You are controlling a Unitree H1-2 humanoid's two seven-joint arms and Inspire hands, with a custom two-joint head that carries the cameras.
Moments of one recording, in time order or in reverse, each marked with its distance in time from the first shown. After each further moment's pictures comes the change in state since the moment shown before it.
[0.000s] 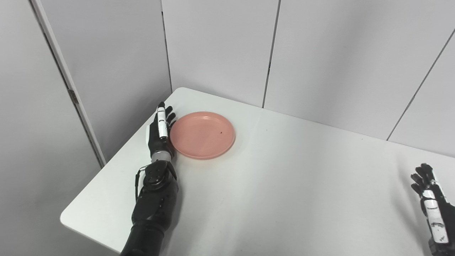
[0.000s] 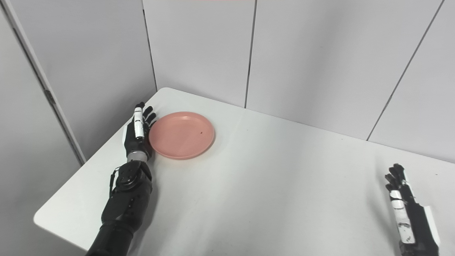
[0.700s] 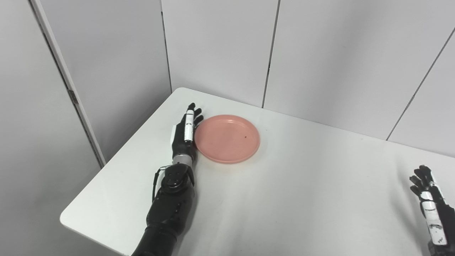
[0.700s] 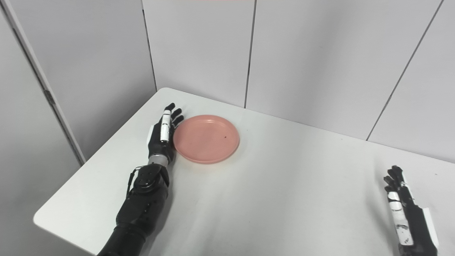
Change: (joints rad) left arm -0.007 -0.046 -0.119 0.006 0.067 0.036 -0.065; right arm 0.021 0.013 0.003 -0.039 -0.040 0.022 -0.023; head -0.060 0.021
